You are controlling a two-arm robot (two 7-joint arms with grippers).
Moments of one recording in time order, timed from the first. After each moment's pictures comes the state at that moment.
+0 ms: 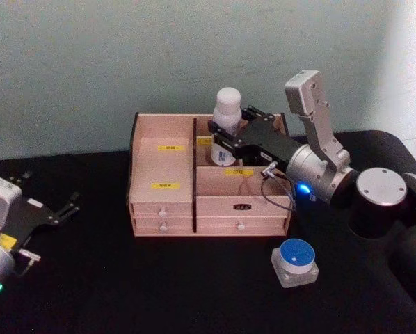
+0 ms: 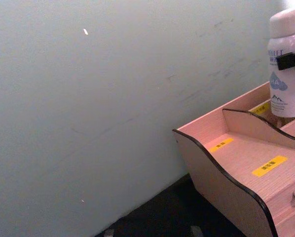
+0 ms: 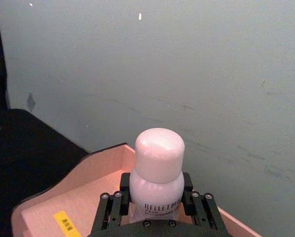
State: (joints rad) left arm -0.20 0.60 0.45 -1.41 -0.25 -0.12 0.03; right arm 0.53 0.28 -0.41 -1.16 0.28 -0.09 0.43
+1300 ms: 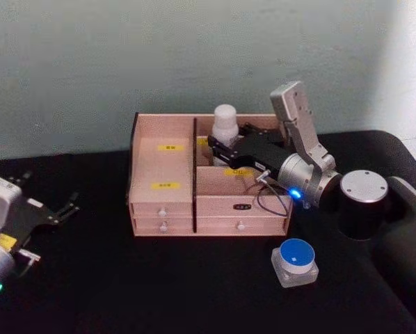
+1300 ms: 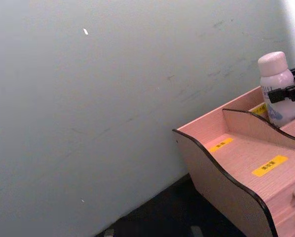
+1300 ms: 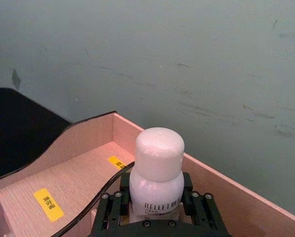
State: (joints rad) left arm -0.20 0.60 0.45 -1.41 -0.25 -0.12 0.03; right arm 0.61 0.21 -0.39 -0.95 0.23 -0.07 0.45
